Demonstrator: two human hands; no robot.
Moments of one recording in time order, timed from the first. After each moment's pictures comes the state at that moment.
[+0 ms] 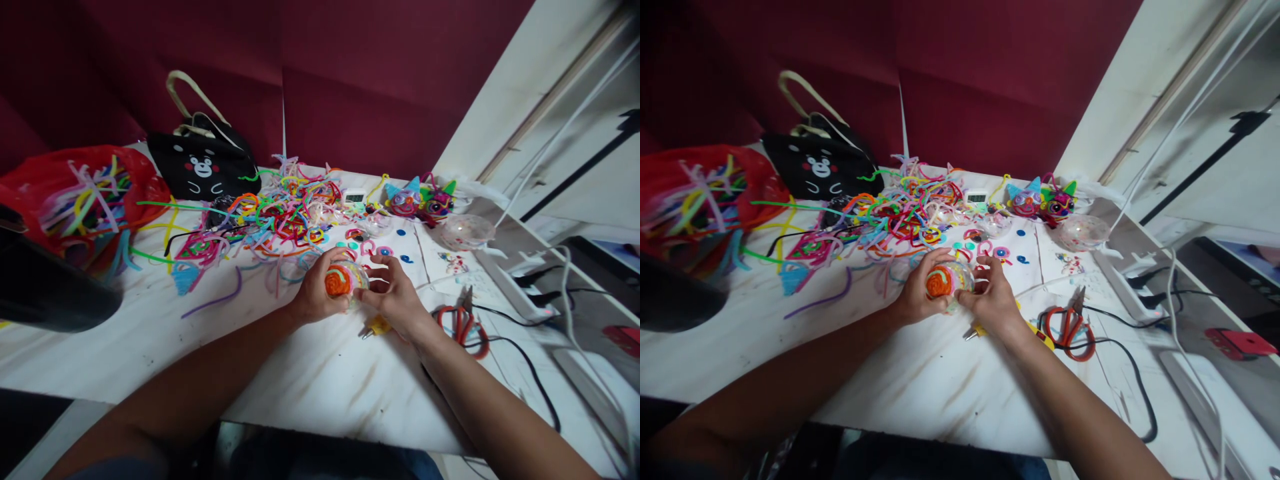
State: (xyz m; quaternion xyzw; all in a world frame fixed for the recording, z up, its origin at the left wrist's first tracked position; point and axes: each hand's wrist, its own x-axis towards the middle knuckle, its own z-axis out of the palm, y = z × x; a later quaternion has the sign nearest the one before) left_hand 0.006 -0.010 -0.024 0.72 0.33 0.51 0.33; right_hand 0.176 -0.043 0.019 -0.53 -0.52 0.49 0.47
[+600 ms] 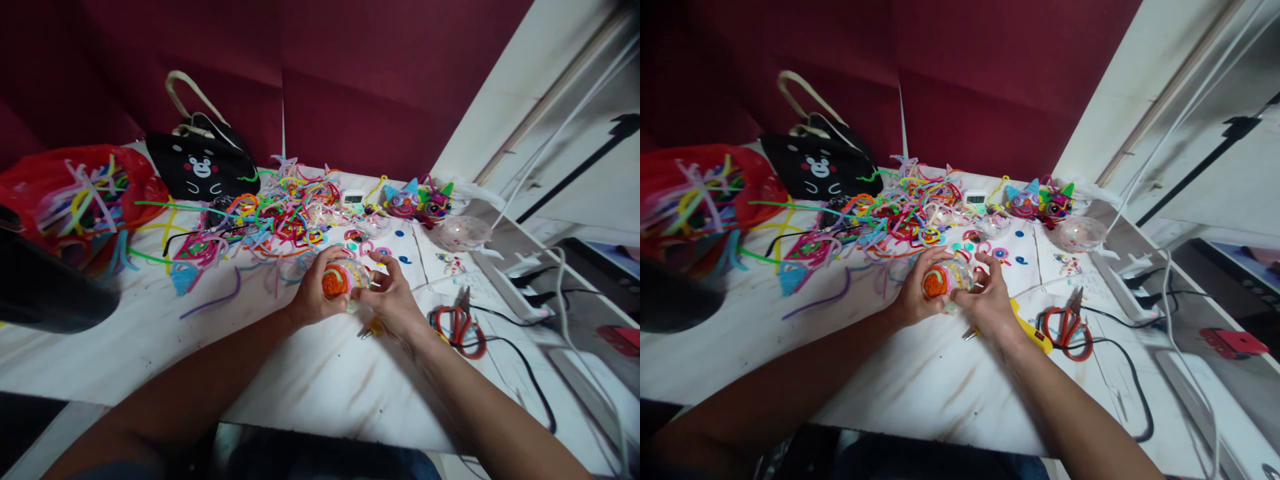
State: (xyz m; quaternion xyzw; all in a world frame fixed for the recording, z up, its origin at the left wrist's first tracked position) left_hand 0.008 -0.012 -0.026 0.71 0.28 0.55 0.34; right_hand 0.162 -0.049 0.021 -0.48 -0.42 0.55 0.54
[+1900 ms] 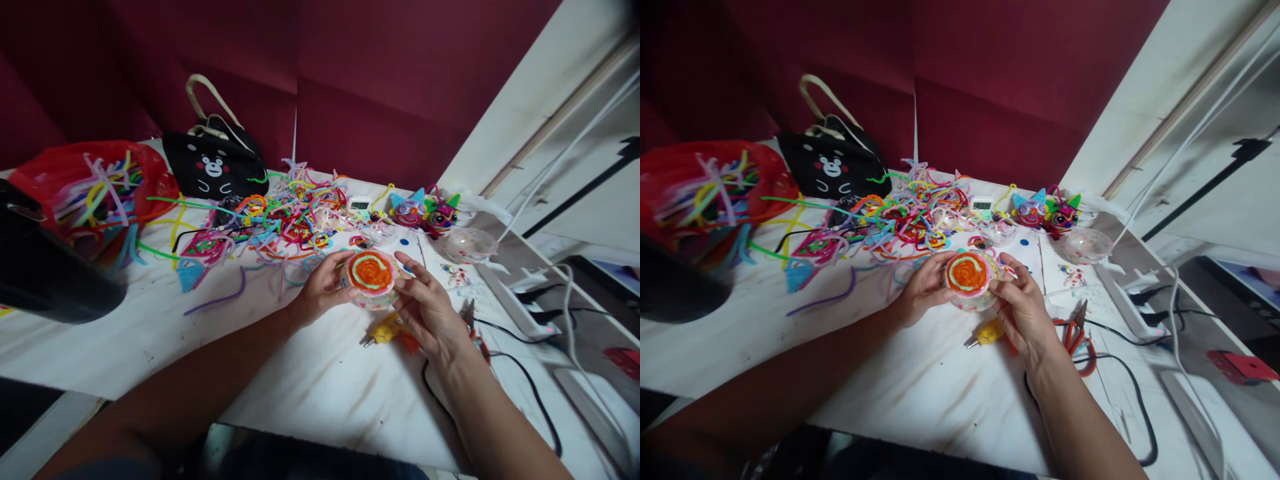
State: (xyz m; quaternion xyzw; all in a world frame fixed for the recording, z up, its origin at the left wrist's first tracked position) left_hand 0.009 -0.015 -0.011 0.57 0.18 0.54 0.58; right_hand 0.191 -0.048 0.047 -0.41 -0.31 0.61 0.60
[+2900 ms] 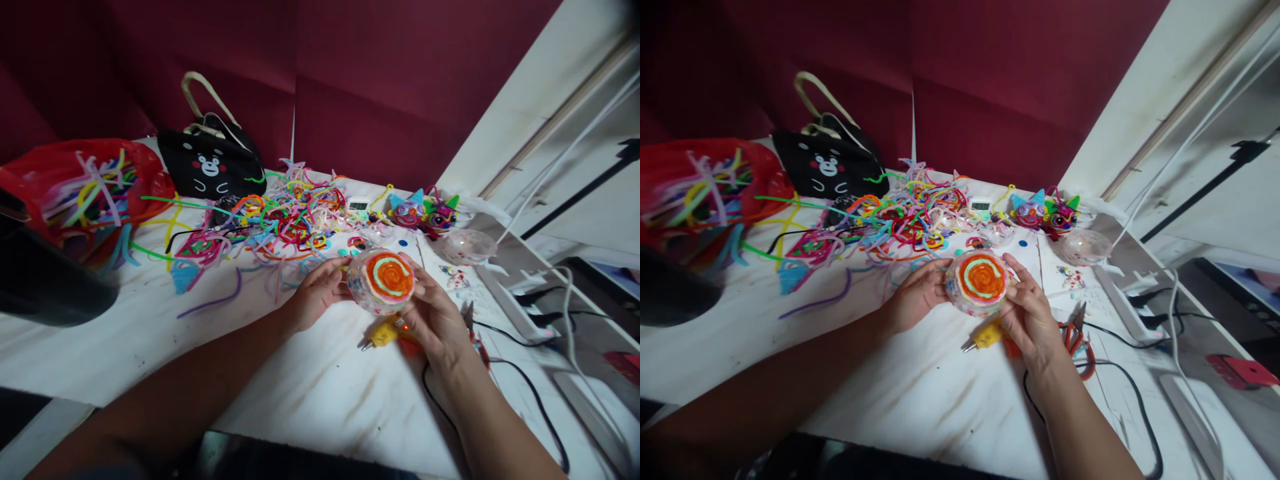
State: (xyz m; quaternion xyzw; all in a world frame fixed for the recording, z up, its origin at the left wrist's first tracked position) left_hand 0.008 -0.014 -0.015 0.39 0.16 0.51 0.75; right_hand 0.211 -0.042 0.028 -0.32 -0.31 0.64 0.62
